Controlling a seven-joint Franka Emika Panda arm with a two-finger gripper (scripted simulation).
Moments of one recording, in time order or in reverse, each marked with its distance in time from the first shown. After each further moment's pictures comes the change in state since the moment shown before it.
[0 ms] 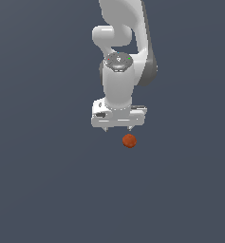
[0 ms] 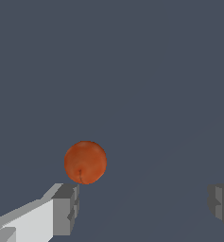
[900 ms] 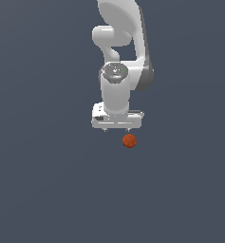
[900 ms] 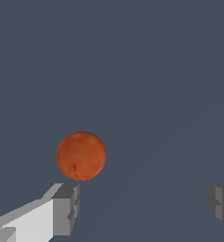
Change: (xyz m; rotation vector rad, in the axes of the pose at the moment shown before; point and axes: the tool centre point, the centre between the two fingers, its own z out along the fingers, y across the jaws) arm -0.016 0.003 0.027 0.020 -0.056 0.059
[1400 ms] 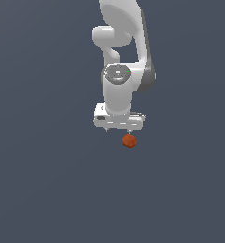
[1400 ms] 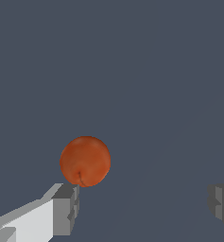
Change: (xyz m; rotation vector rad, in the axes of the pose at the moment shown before) arm 0.000 -0.006 0.006 -0.002 0.002 0.107
